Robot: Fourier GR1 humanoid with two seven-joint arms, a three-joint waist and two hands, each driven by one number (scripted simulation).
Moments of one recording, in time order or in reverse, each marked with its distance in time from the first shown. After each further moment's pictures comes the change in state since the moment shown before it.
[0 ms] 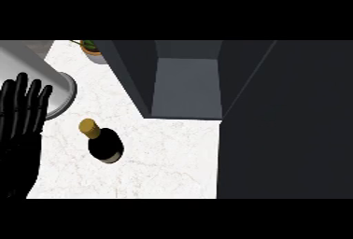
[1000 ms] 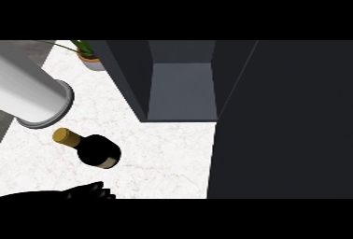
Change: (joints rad) left arm 0.080 0.443 -0.214 -0.124 0.990 -0.610 0.284; right arm 0.125 -0.005 0.172 -0.269 -0.133 0.094 0.232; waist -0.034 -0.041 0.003
